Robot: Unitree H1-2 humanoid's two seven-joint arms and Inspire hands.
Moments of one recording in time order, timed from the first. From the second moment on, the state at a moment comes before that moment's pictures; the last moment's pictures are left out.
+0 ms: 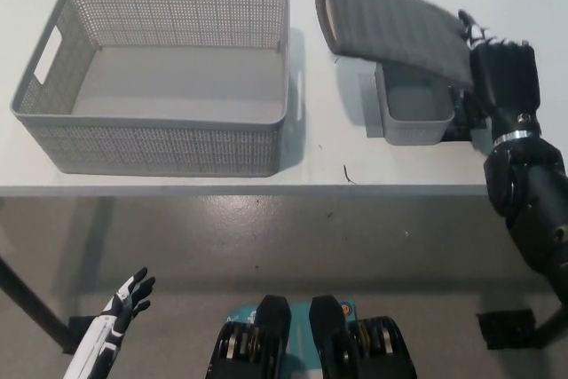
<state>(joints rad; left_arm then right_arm) 0.11 0.24 0.01 0.10 -0.01 -0.32 -0.16 -0.88 -0.28 0.29 0.95 -0.92 -0.07 -0.60</state>
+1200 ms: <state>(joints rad) 0.09 0.26 -0.02 0.11 0.03 -0.32 -0.17 -1.29 -0.15 0.51 1.04 -0.94 -0.08 -0.58</state>
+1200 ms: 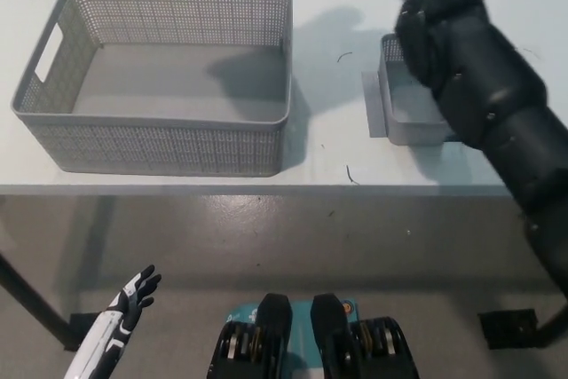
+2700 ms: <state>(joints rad) 0.08 0.26 -0.05 0.10 0.05 -0.30 -0.20 -1.59 0.21 0.55 1.41 -0.80 0.31 -0.11</state>
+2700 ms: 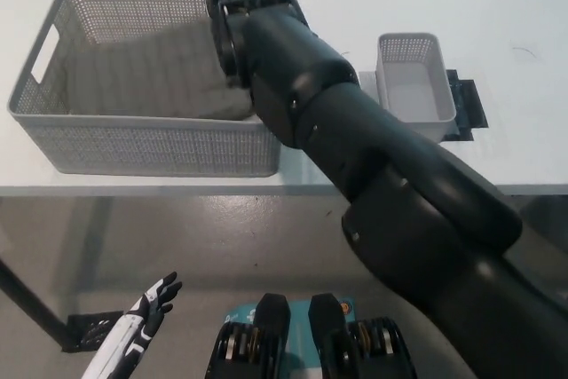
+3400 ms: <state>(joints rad) 0.08 0.26 -0.05 0.14 0.05 -0.30 -0.20 -1.36 0.06 0.22 0.74 -0.59 0.29 0.04</state>
